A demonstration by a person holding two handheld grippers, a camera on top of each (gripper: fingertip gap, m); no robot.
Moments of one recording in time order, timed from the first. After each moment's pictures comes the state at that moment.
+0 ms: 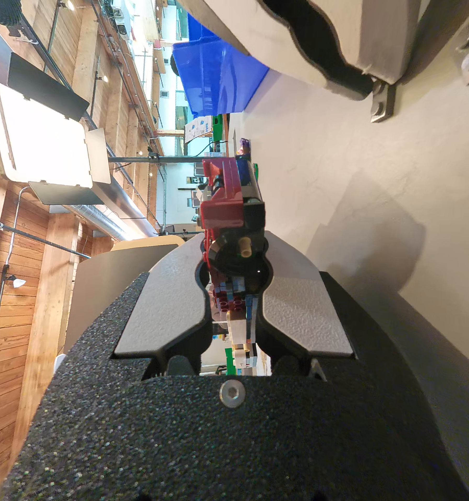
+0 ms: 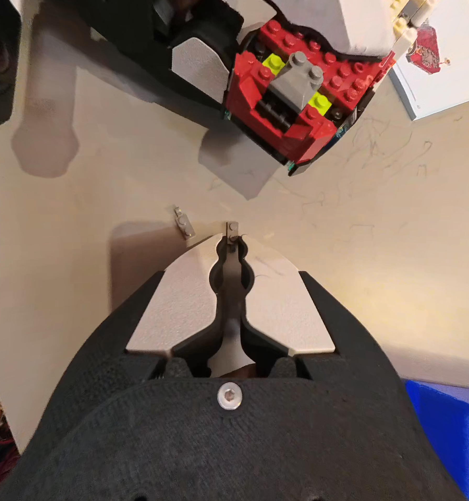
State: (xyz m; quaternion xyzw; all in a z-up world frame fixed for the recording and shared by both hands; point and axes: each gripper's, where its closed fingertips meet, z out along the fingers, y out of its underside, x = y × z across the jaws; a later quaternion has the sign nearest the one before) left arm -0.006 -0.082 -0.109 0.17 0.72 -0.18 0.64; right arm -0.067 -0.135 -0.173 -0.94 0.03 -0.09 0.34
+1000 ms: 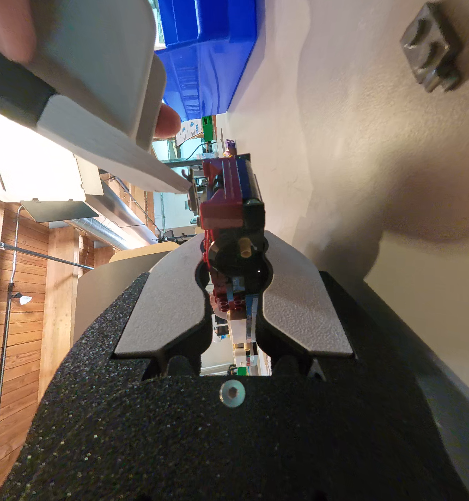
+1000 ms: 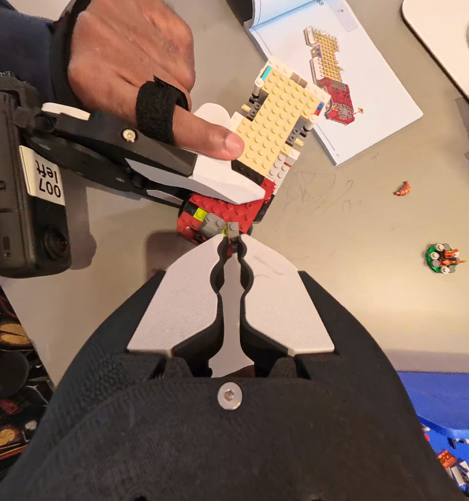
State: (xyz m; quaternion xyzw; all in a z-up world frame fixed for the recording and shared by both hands) left arm -0.004 -0.090 -0.125 0.20 0.73 -0.15 0.63; right arm -0.034 -0.110 -0.108 -0.93 0.10 -0.07 0.34
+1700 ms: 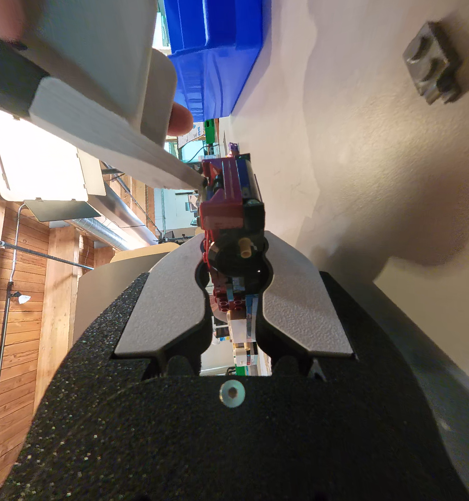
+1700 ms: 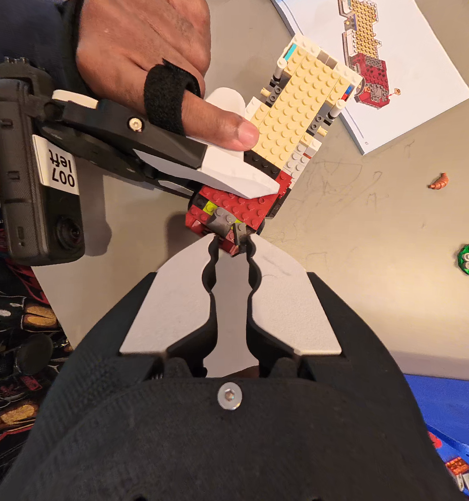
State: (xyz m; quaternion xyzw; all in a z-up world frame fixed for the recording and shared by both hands) left arm -0.005 -0.092 -0.122 0.20 0.73 -0.15 0.64; right arm -0.044 -0.111 -0.111 -0.94 0.09 -0.03 0.31
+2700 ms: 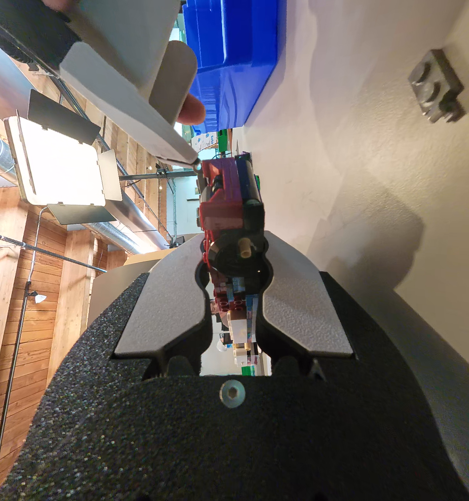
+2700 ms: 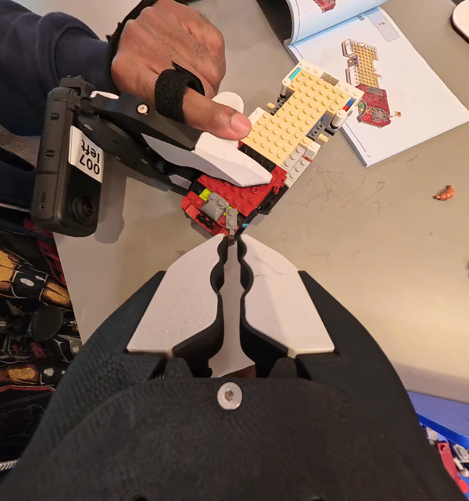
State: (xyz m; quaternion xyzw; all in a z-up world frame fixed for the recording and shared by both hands) left arm -0.009 -0.096 -0.112 0.21 0.71 -0.17 0.65; right arm -0.046 -0.126 -0.100 -0.92 0.07 0.02 0.39
